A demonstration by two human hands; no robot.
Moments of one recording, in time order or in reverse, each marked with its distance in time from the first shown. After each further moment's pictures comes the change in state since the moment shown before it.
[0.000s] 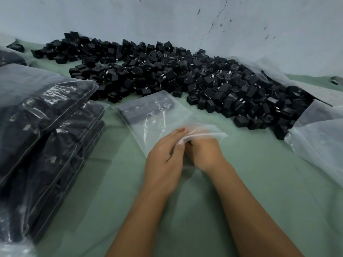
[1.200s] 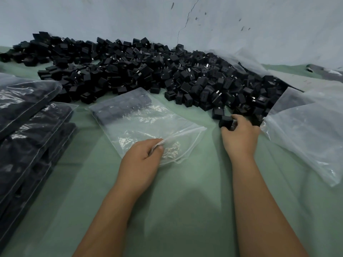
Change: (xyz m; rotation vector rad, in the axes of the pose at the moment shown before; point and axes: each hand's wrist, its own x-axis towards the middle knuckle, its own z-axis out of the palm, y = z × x) left_hand 0.003 -0.007 0.000 0.271 -0.152 -0.040; right_hand -0.019 0.131 -0.020 0.224 0.634 0.655
